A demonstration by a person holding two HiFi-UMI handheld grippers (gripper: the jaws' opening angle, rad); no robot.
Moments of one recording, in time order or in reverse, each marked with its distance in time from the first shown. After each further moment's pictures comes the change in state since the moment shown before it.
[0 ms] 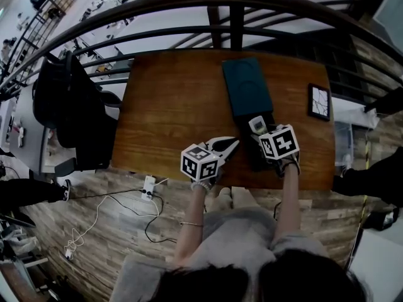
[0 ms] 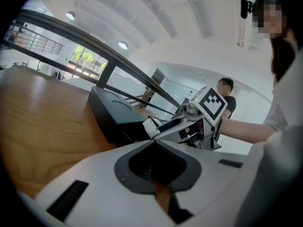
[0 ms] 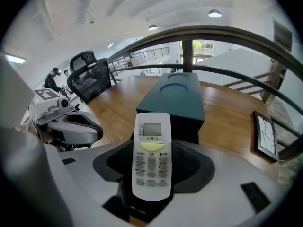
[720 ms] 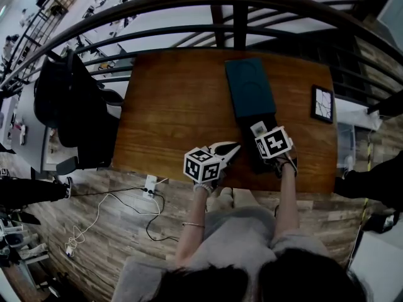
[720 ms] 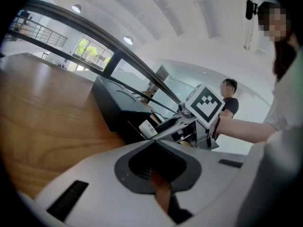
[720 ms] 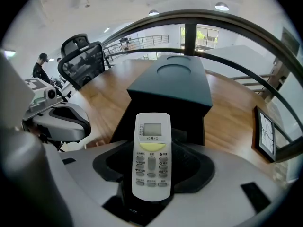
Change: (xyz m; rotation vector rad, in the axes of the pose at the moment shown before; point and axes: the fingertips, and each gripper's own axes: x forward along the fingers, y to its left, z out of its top) left arm 0.007 0.005 -0.022 -0.070 0.037 0.000; right arm 0.028 -0.011 -0.025 -0.027 0.152 -0.061
